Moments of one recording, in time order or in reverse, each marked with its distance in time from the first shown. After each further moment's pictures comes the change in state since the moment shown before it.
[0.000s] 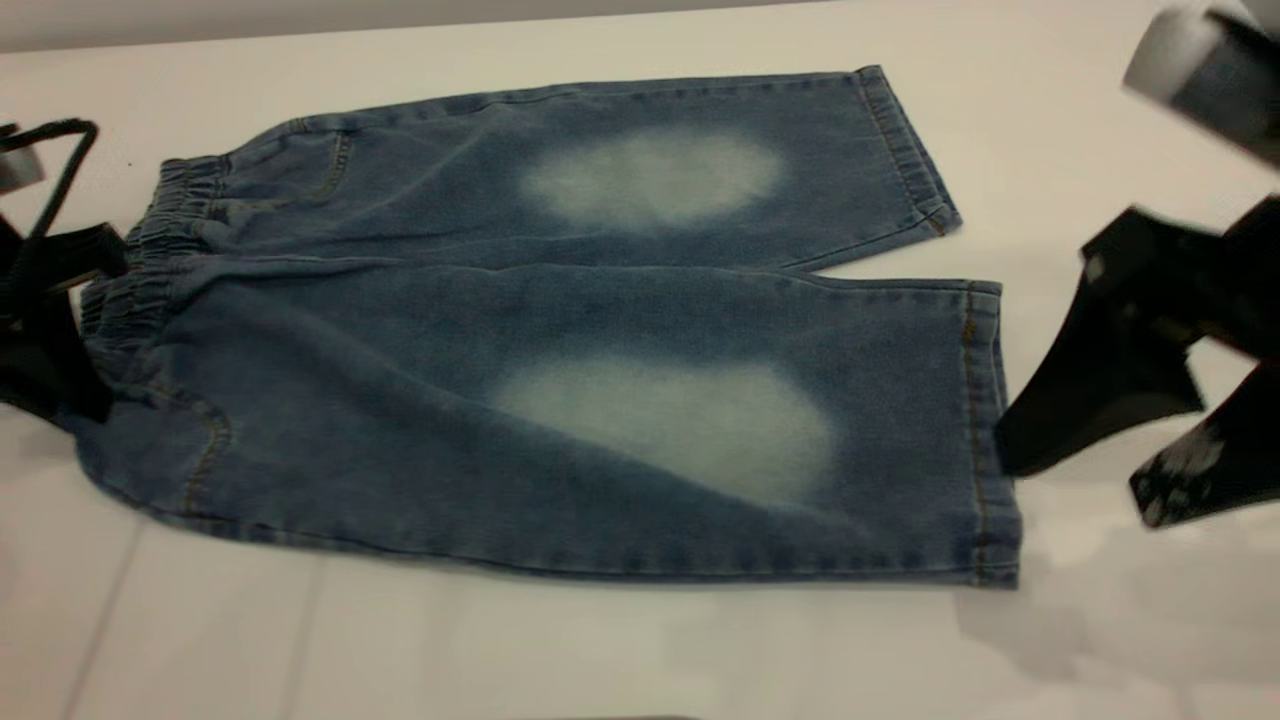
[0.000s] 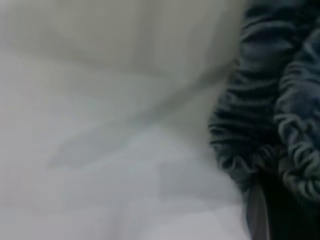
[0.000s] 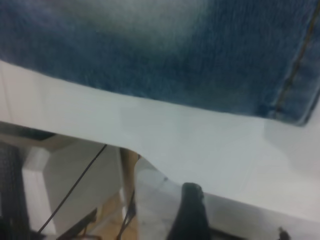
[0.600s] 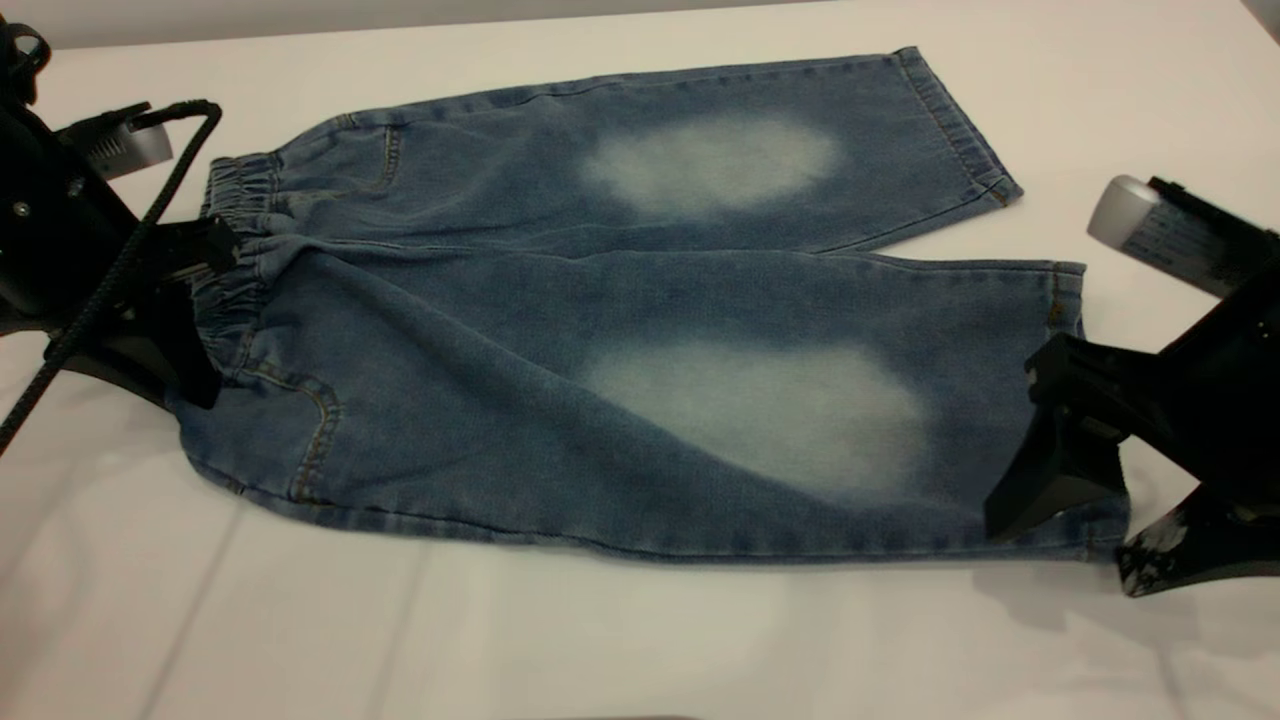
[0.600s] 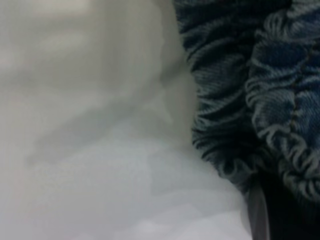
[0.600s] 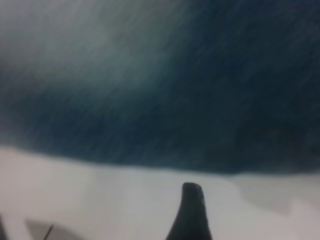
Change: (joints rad) left arm -0.137 0.000 -0.001 -0.064 -0.016 0.077; right arm 0.000 0.268 -0.002 0.365 -0.180 -0.276
